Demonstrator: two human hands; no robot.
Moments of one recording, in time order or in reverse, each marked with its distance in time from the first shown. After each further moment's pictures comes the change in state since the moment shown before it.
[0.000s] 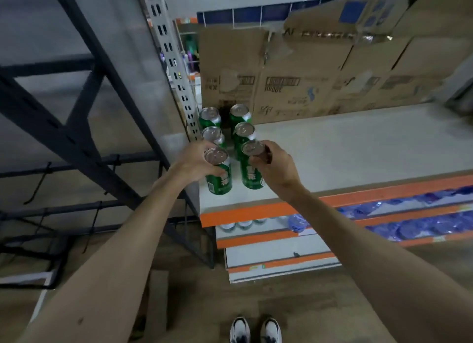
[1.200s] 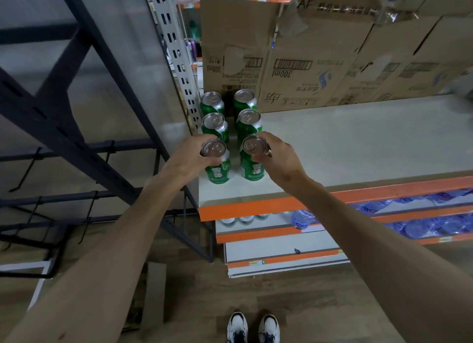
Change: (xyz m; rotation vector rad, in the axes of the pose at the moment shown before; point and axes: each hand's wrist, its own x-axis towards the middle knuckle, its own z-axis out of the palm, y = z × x) left_hand -0.004 -0.022 0.014 -0.007 0.073 0.144; right_hand 0.017 0.021 0.014 -0.101 -0.111 -0.147
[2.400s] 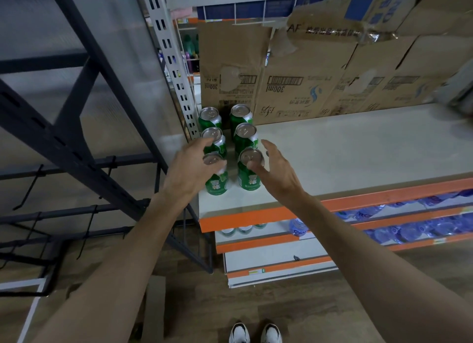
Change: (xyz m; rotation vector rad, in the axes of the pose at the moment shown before) left_hand -0.006 0.012 -0.002 0.135 0.176 0.034; right_hand -0.015 -0.014 -0.005 0.014 0.023 0.040
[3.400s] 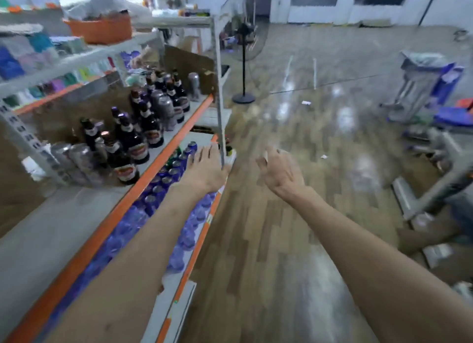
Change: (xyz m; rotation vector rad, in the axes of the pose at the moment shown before) left_hand -0.201 0.739 0.406 0.277 -0.641 1.008; right_hand -0.499 0.279 -0.584 -0.529 0.973 0.889
